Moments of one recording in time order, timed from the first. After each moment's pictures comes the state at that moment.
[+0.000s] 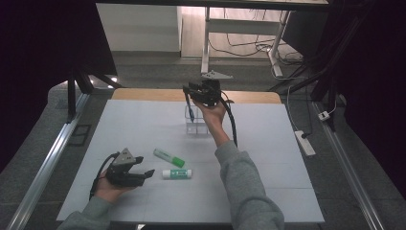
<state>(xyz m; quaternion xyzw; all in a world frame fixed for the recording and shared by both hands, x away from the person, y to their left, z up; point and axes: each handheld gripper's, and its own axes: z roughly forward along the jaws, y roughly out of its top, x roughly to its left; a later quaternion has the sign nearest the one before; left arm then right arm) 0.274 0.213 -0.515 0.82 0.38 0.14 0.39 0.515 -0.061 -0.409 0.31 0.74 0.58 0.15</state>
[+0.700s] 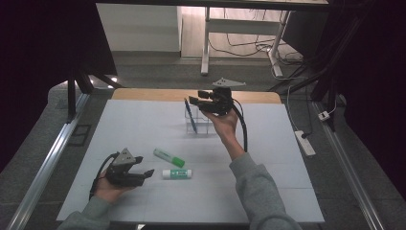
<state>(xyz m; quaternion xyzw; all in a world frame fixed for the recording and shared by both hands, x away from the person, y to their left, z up) 0.274 0.213 -0.516 0.82 0.39 0.15 0.39 0.473 -0.097 -0.398 0.29 0.76 0.57 0.12</state>
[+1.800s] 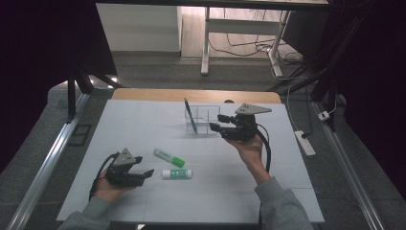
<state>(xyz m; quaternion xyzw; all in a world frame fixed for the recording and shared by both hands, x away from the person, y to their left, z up) 0.273 0.213 -0.516 0.82 0.39 0.15 0.38 0.401 -0.168 -0.413 0.28 0.78 0.54 0.12</state>
